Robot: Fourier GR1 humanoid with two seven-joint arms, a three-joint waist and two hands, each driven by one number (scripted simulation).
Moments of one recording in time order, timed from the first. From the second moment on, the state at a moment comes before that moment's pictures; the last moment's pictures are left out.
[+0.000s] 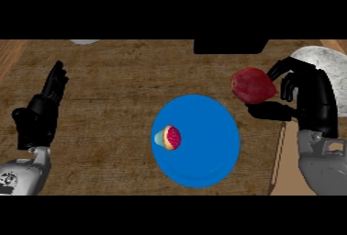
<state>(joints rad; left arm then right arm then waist) -0.20 0.37 -0.09 -1.61 -0.03 0.27 0.18 -0.41 -0.40 0.23 -1.76 0.57 -0.33 0.72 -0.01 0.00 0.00</state>
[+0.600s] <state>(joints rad) -0.23 0.34 -0.07 -1.56 -0.04 0.24 0.14 -0.46 -0.55 -0.09 -1.32 0.46 -0.36 0.28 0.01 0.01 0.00</state>
